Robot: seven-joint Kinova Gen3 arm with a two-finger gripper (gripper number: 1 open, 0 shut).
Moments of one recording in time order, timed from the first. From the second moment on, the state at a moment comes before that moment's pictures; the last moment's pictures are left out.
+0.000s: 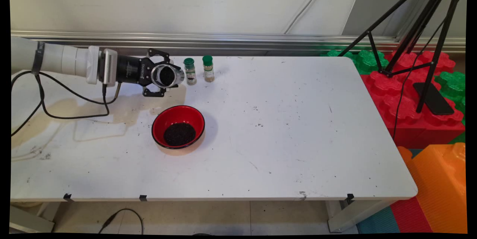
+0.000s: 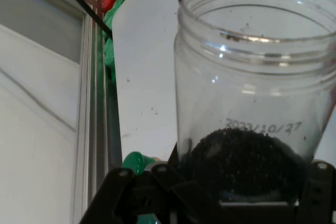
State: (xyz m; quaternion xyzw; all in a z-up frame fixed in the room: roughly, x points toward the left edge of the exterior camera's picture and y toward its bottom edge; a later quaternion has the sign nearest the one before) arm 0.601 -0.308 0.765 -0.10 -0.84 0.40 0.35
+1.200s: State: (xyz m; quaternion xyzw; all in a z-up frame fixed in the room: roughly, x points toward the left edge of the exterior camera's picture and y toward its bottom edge) arm 0.590 -0.299 0.762 -0.23 -0.82 0.46 0.26
